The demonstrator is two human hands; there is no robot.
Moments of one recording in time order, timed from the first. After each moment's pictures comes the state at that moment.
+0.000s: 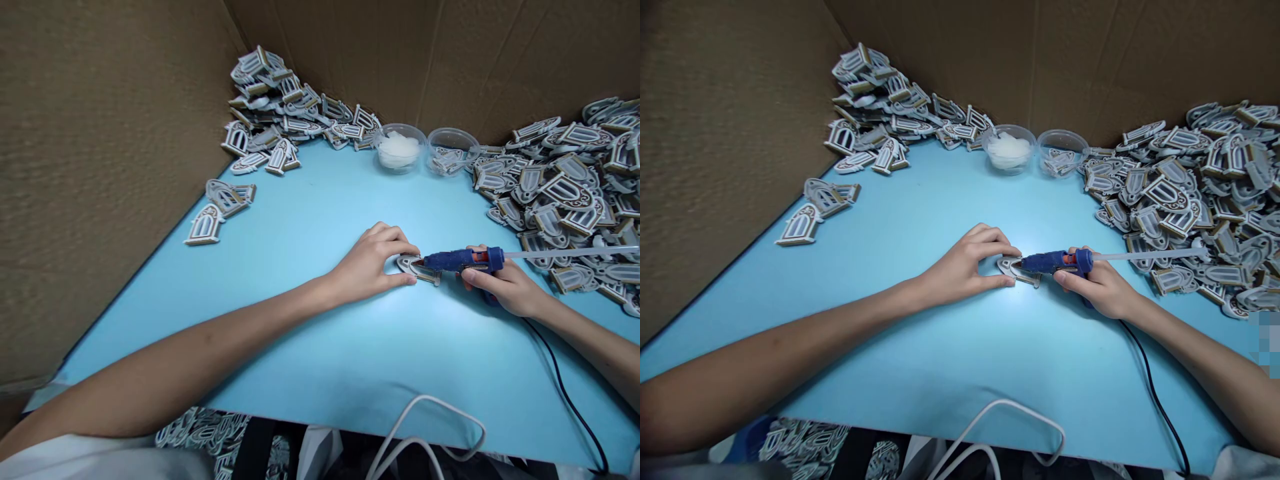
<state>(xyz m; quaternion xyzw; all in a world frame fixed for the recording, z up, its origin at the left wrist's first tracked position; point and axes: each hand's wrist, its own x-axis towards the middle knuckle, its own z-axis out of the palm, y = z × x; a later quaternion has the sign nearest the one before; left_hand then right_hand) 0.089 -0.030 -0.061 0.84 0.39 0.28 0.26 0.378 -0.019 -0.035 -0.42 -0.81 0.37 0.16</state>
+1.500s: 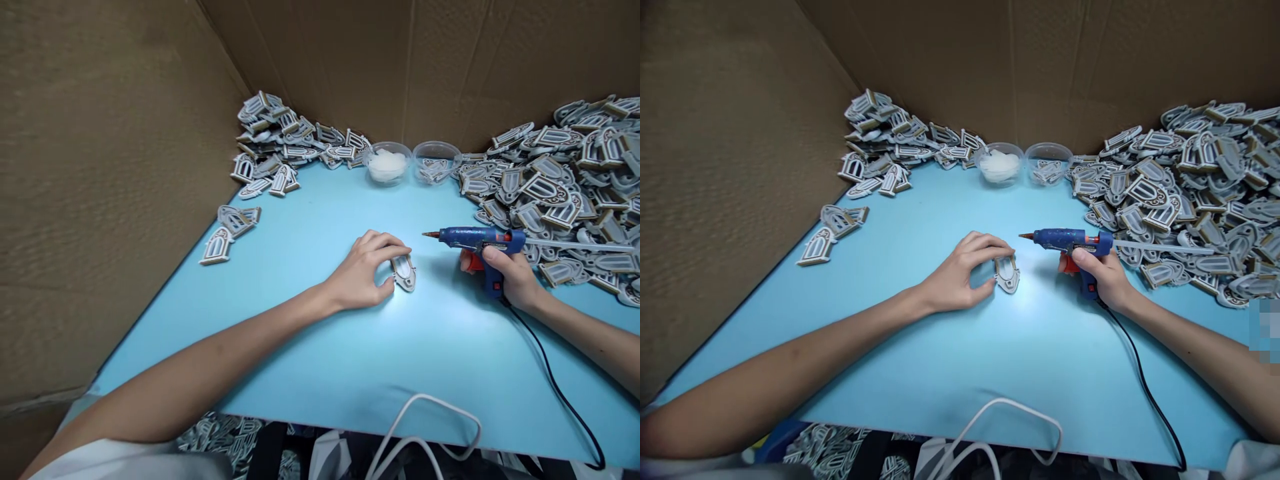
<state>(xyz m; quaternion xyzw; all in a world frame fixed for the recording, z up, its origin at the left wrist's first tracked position) 0.089 -0.037 -0.059 0.86 0.39 0.27 0.20 0.382 -0.023 -0.043 -0.44 -0.61 0.53 0.39</state>
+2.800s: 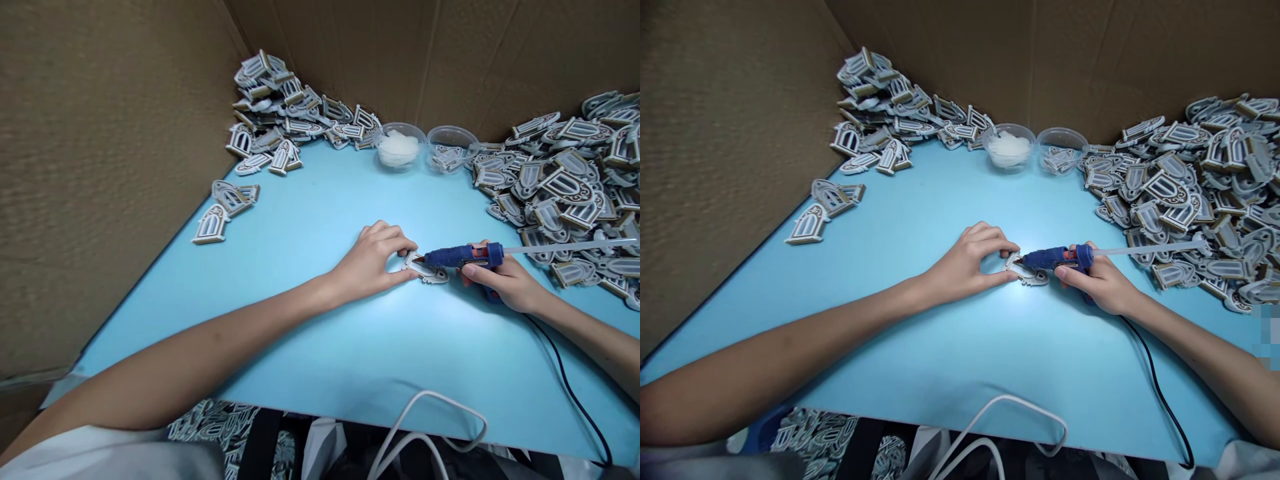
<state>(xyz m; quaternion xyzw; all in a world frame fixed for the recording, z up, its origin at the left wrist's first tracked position) 0.092 -0.035 -0.062 0.84 0.43 0.24 0.23 0.381 -0.023 -0.045 -0.44 -0.79 0.39 0.19</state>
